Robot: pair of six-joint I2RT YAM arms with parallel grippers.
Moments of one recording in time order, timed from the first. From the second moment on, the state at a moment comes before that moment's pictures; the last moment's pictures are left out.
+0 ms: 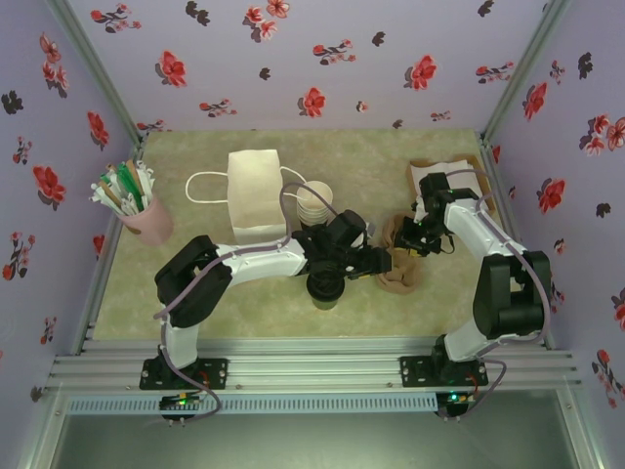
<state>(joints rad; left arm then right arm) -1.05 1.91 1.30 -0.11 0.38 -1.04 0.13 1.55 1.10 -0.97 -0.30 0.37</state>
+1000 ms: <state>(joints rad) -1.05 1.92 1.32 -0.11 0.39 -1.04 0.13 1.55 1.10 -0.97 -0.30 0.38</state>
